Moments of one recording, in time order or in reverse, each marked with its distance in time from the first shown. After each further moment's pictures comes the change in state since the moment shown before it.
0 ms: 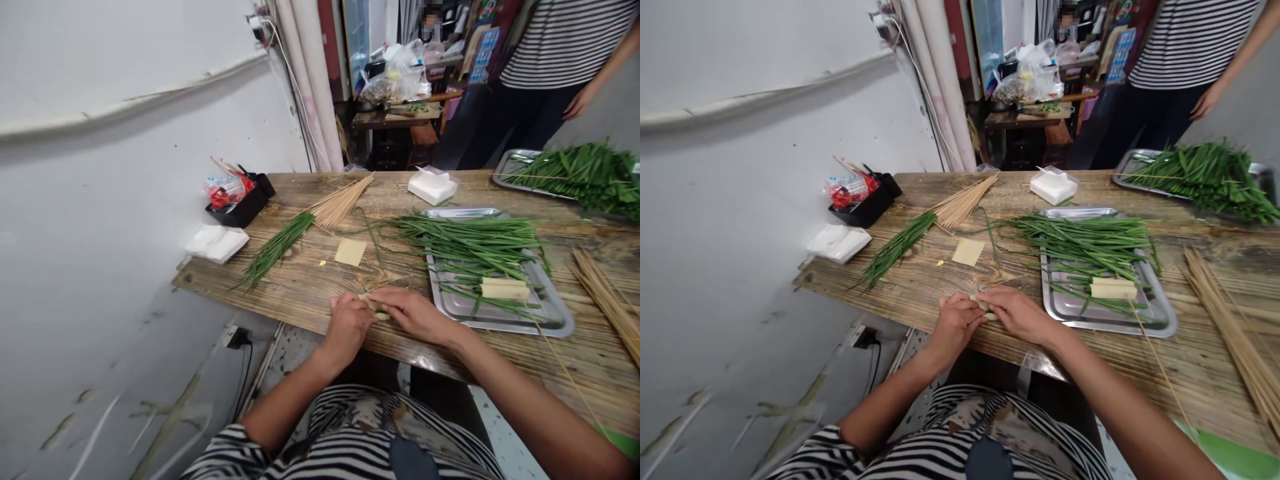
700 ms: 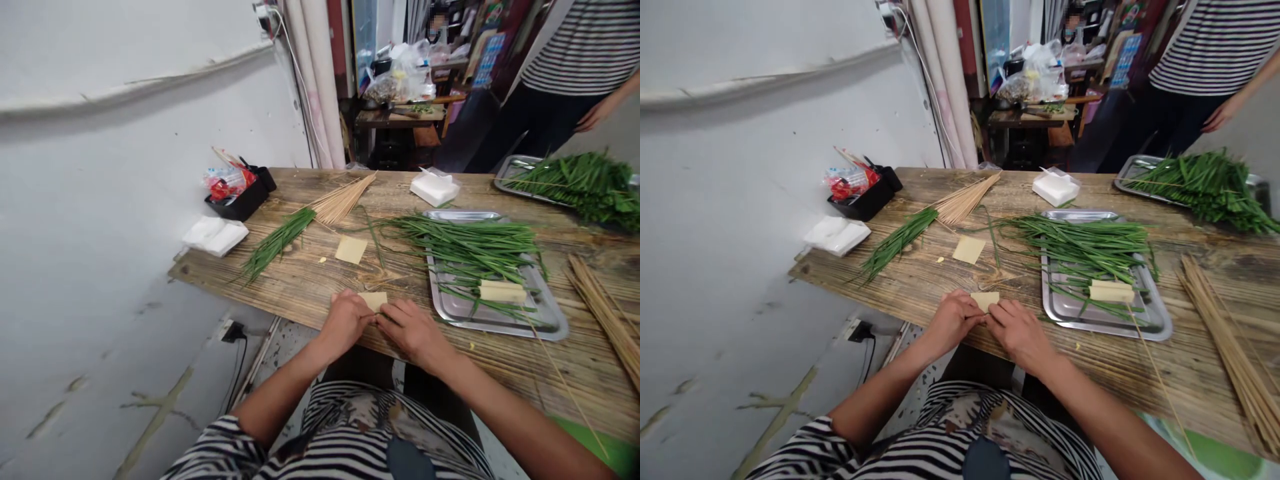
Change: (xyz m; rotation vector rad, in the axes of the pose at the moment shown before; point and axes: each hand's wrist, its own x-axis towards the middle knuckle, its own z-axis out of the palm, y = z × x) left_hand 0.005 -0.004 -0.011 -0.076 -0.121 0.017; right_hand -0.029 -0.022 0.021 -0.504 0.032 -0.033
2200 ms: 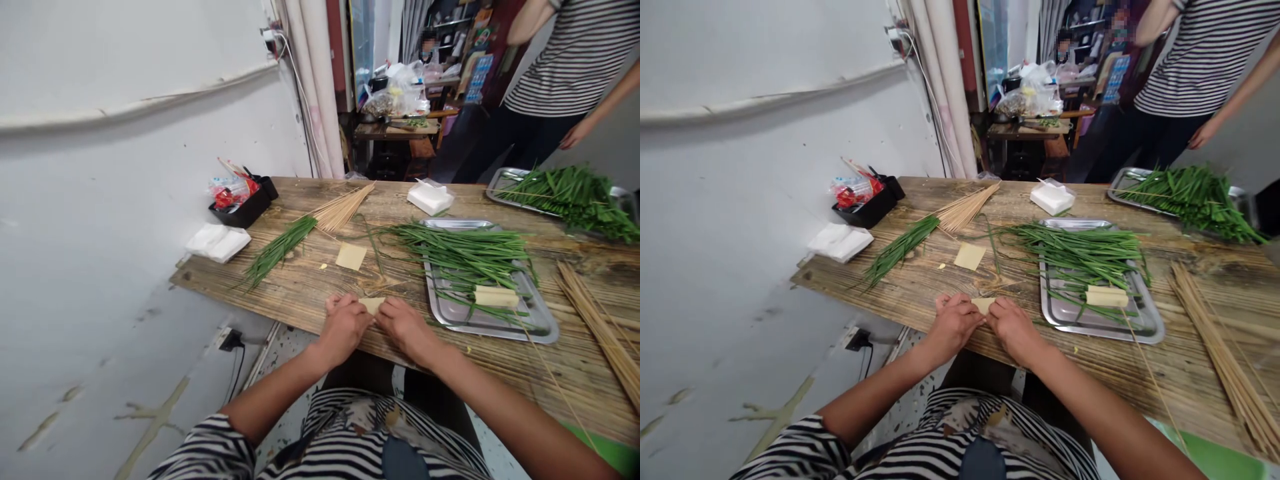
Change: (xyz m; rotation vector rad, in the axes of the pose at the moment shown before) left_hand -0.009 -0.012 0.012 0.239 0.154 0.156; right_hand 0.018 0.009 0.015 -0.022 -0.077 -0.008
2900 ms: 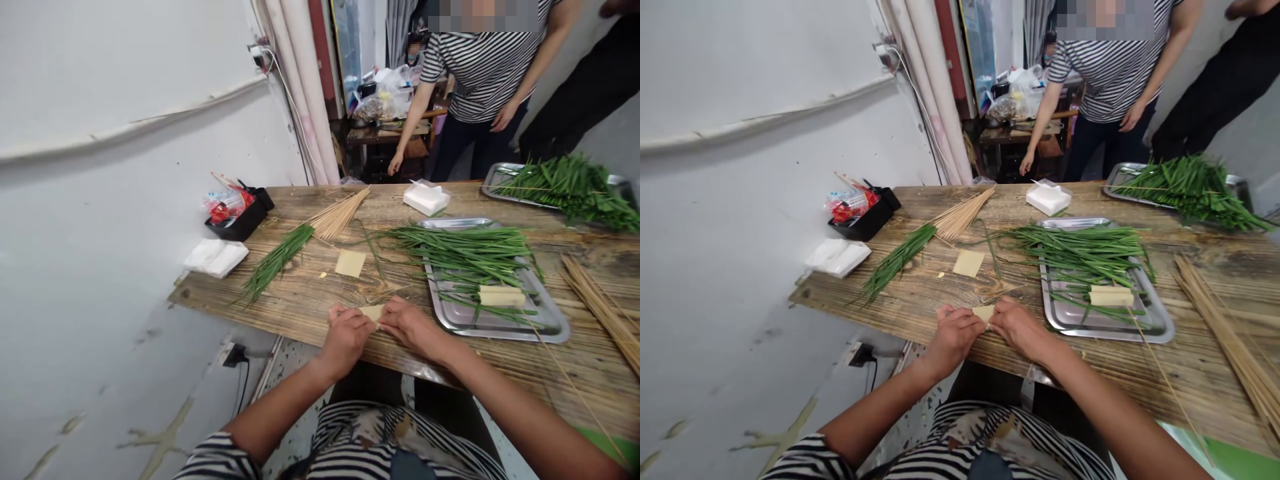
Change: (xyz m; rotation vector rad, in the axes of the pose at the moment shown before) left_hand -0.003 -0.007 -0.002 -0.032 -0.017 0.109; right_hand 0.008 0.018 -0.003 0.315 -0.012 0.006
